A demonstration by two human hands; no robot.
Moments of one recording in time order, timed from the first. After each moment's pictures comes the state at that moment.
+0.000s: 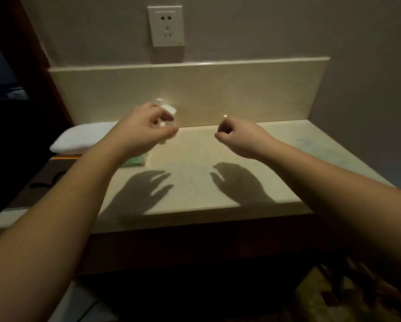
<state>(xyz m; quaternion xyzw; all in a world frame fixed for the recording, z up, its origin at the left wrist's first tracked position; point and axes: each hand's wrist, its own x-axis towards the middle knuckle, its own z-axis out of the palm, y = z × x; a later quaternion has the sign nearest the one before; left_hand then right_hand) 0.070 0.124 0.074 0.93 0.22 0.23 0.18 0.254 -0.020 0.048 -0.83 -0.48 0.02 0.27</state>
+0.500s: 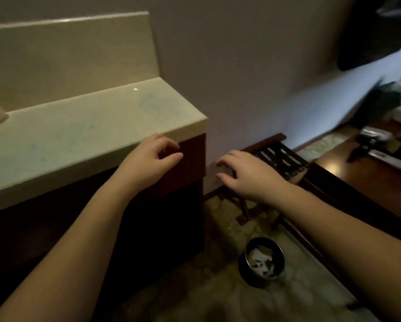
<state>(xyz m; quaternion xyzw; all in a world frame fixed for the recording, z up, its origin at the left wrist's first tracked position) 0.198 -0.202 -0.029 0.95 0.04 0.12 0.28 0.281 -0.427 -0.053 -0.90 -0.40 0.03 0.17</state>
